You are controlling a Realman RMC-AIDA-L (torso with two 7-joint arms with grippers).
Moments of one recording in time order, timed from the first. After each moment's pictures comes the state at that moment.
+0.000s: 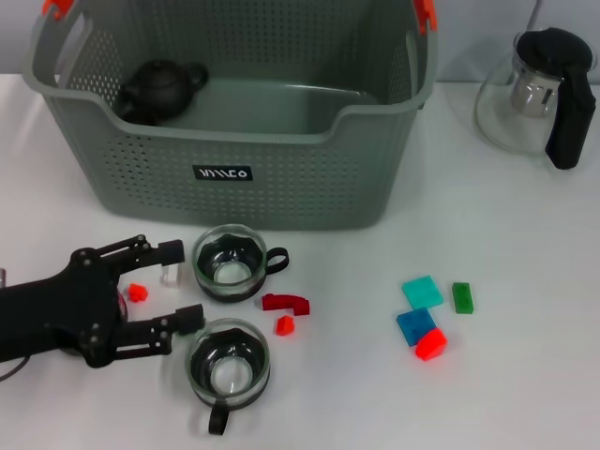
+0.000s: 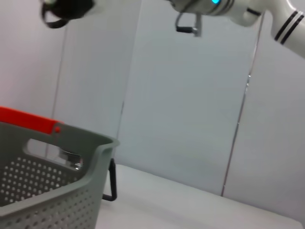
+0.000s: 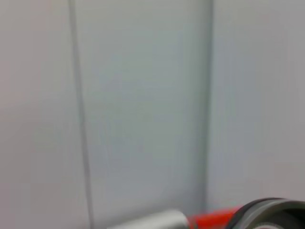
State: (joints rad) left arm -0.35 -2.11 0.35 0.75 2.11 1.99 -1.18; right arm 0.91 2.07 -1.01 -1.27 -1.95 -1.34 2.18
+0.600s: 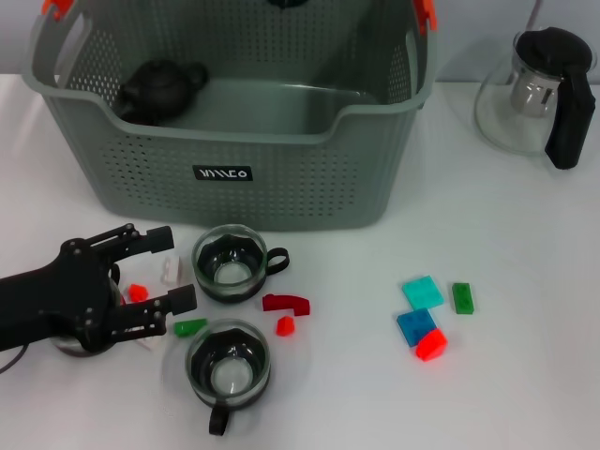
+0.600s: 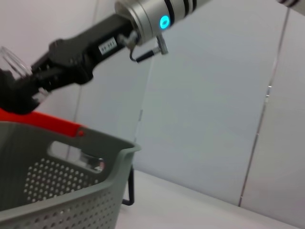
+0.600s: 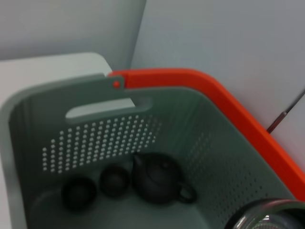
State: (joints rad) left arm -0.36 -2.11 0.30 0.73 2.11 1.96 -1.20; right arm 1.35 2.10 -1.14 -0.77 -2.65 -1.07 2.37
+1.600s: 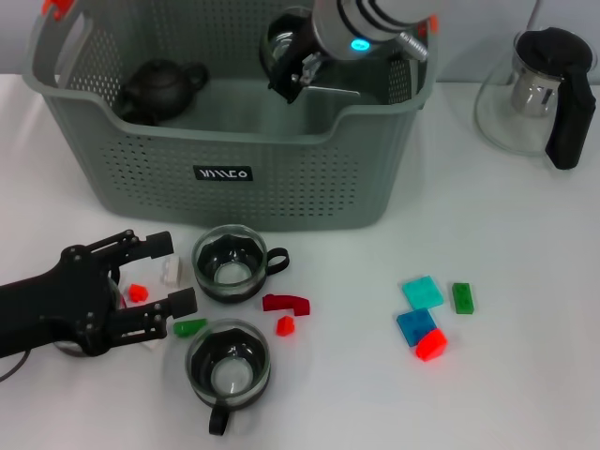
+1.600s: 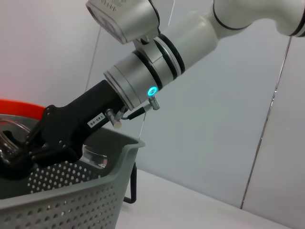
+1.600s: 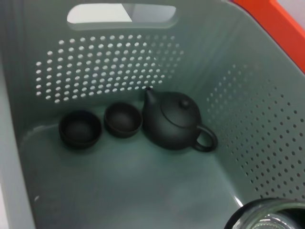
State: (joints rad) left arm -0.35 -2.12 0.29 0.71 2.12 1.95 -1.20; right arm 1.41 2.12 -1.40 -0.37 -2.53 -0.72 2.35
